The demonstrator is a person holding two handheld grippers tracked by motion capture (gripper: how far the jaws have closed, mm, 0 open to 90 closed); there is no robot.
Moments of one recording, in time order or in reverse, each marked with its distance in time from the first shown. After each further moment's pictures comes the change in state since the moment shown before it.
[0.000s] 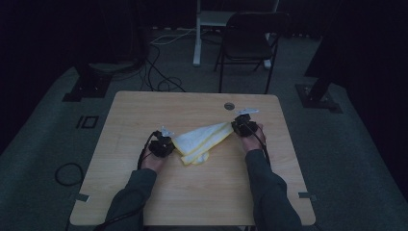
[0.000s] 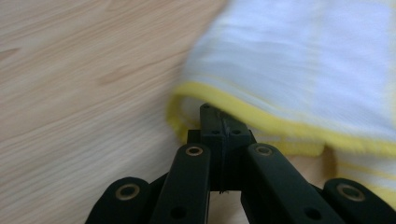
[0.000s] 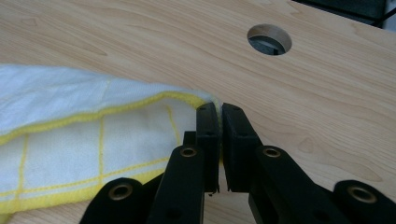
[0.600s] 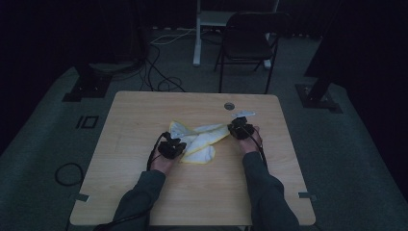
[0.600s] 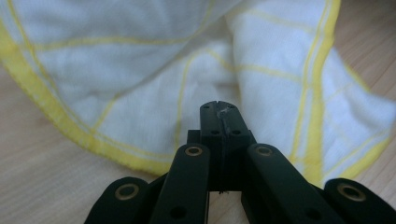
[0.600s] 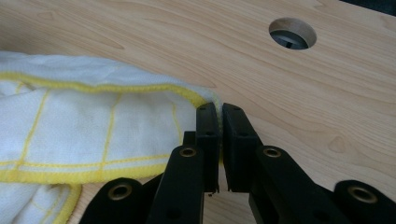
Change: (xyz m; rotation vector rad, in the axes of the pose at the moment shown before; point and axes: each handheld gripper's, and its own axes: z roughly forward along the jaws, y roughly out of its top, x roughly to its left) left arm -0.036 0.011 0.005 -0.057 -0.045 0.017; right arm 0.011 -0.007 0.007 -0.002 0.034 -0.001
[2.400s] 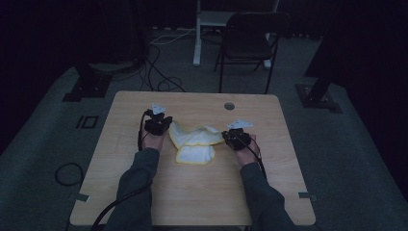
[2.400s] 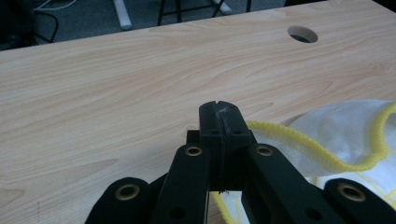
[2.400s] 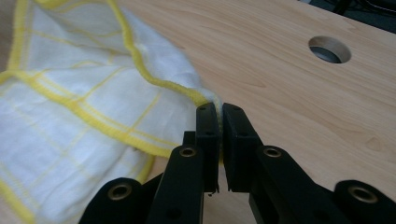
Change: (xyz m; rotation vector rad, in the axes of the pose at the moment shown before) left arm 0.066 0.048 -0.026 -0.190 0.140 -0.169; right arm 0.037 -0.018 -0.030 -0.076 0.058 -0.083
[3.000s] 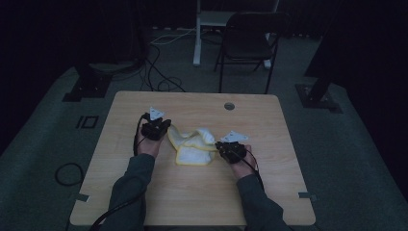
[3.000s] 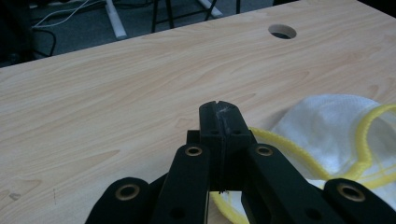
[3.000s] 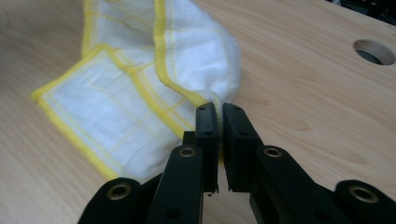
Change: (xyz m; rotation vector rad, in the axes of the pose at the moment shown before) left arm -0.008 -0.005 -0.028 -0.022 -0.017 0.070; right arm 0.040 -0.018 -0.021 -0.029 0.062 -0.061
